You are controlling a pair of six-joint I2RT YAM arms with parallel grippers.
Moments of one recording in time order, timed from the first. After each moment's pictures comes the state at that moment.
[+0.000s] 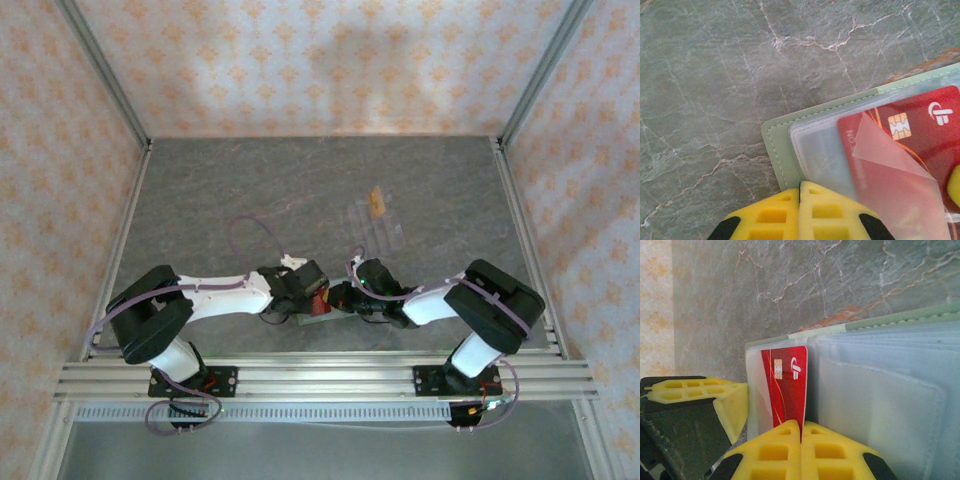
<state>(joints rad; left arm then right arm) -0.92 1.57 0.79 -0.50 -0.25 -0.88 0.82 1.59 0.39 0.51 -0.34 0.99</state>
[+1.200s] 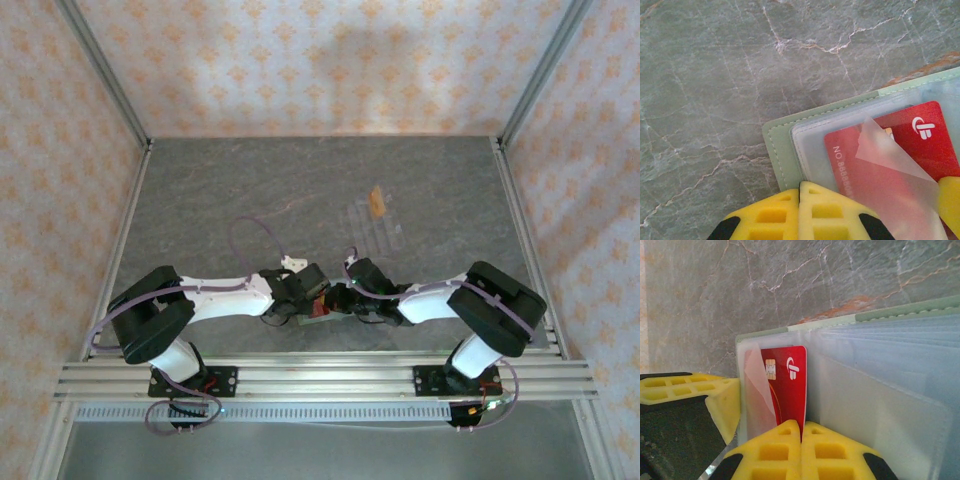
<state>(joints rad) -0.94 1.58 0.79 -0.48 -0.28 -0.91 0.87 1.59 0.47 0.37 -0.28 0.97</state>
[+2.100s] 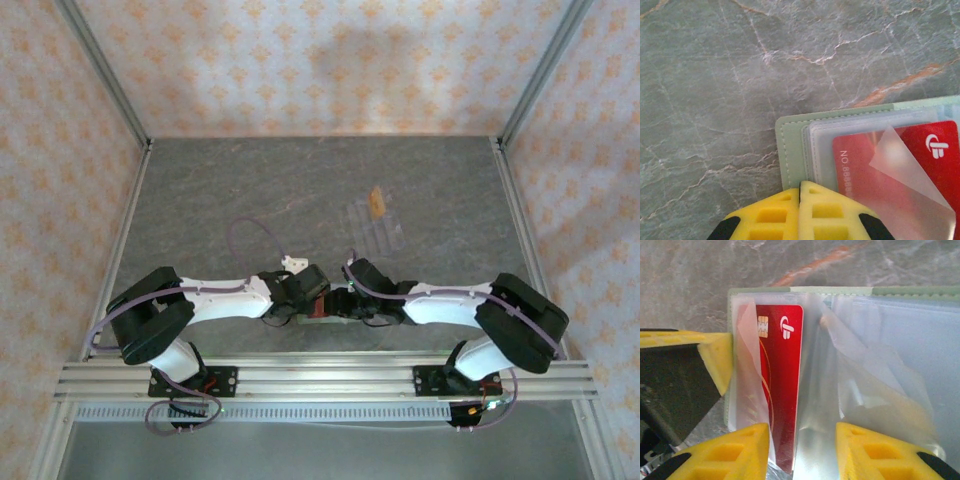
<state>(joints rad) -0.94 1.58 0.76 -0.41 -0.29 -0.91 0.91 1.44 0.54 0.00 -0.22 0.92</state>
